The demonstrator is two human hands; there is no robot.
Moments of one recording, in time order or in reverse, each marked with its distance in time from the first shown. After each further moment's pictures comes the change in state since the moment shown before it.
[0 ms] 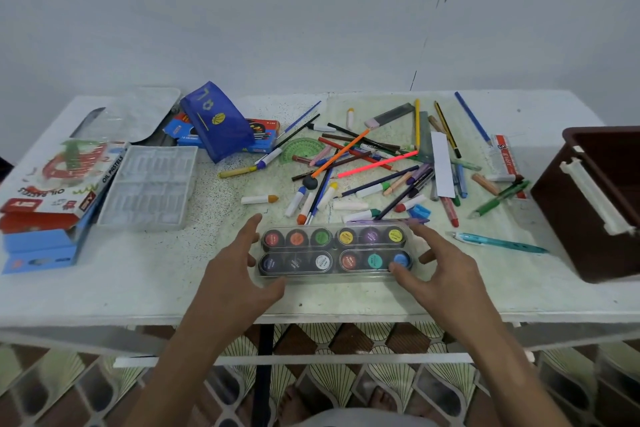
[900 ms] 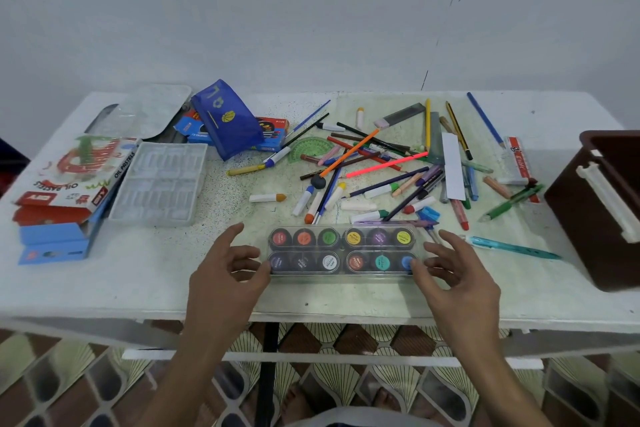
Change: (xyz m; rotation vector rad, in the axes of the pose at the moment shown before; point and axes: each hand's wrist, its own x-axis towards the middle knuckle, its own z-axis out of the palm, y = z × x) left_hand -0.005 -0.011 0.006 -0.288 0.295 -0.074; right_hand -0.008 0.019 0.027 0.491 0.315 0.045
